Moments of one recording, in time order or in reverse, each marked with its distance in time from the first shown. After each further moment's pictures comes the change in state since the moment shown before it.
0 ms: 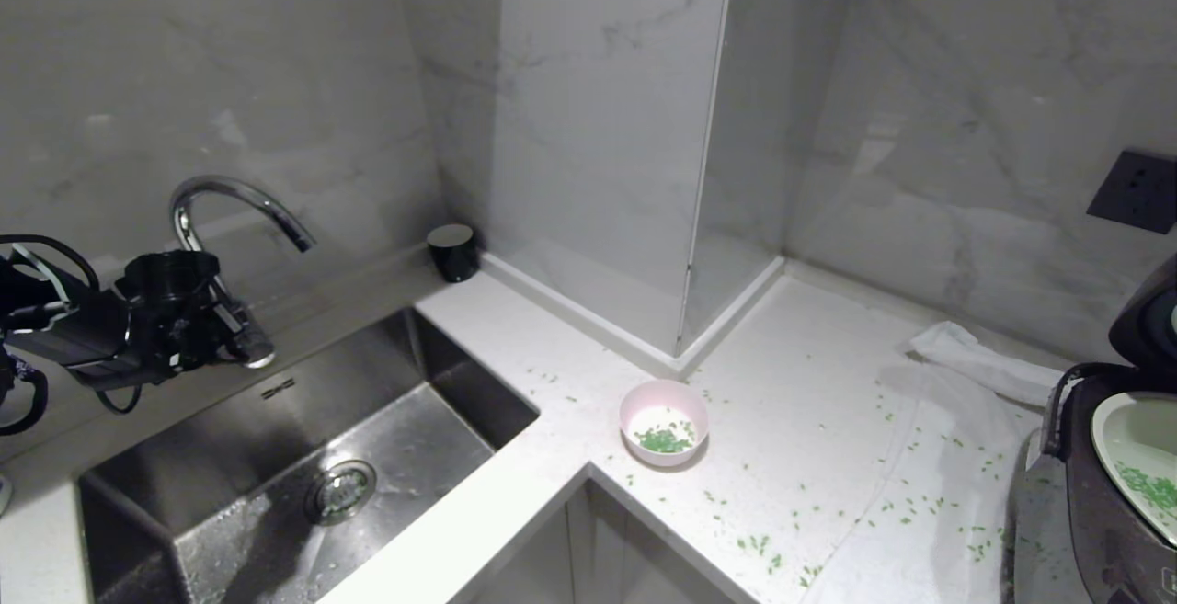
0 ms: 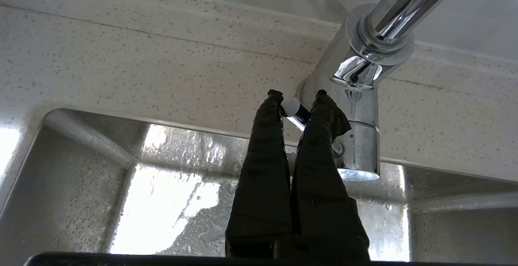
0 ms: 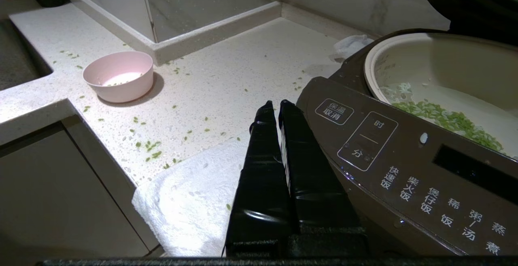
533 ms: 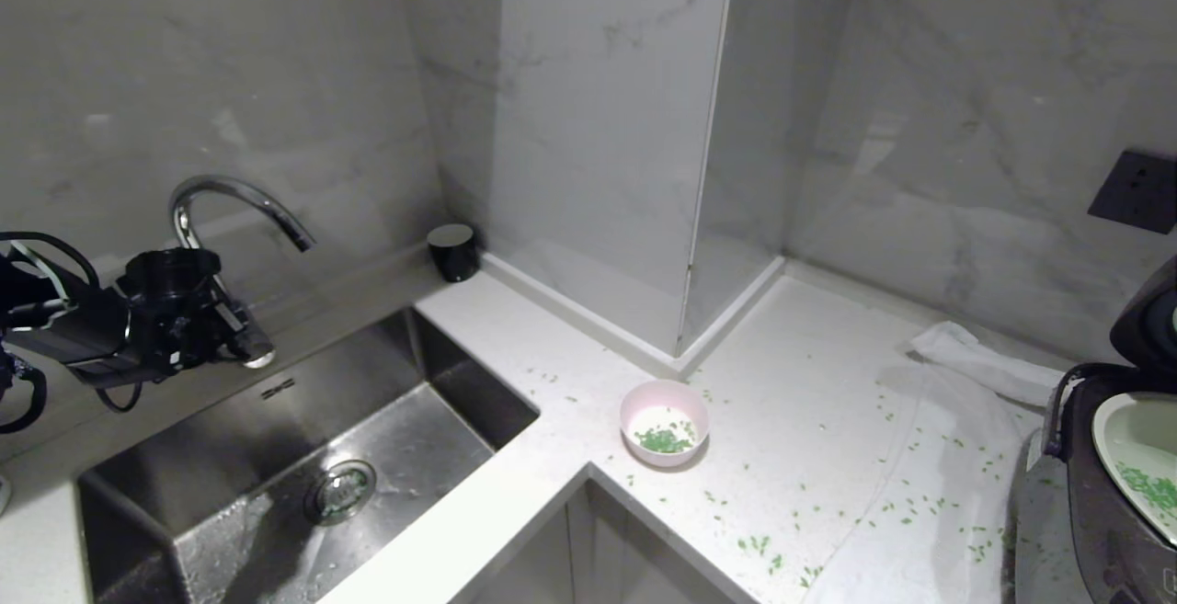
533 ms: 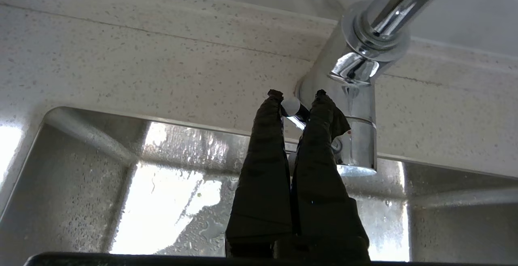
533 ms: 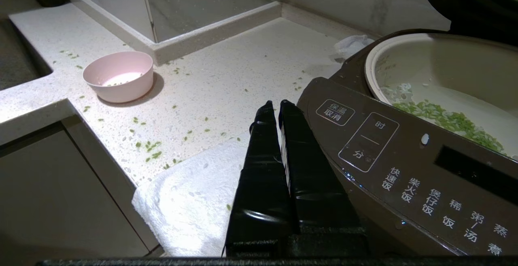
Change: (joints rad) left arm -0.011 -0.016 0.005 0.005 0.001 0.003; right arm 0.000 0.000 0.000 0.000 0.000 0.000
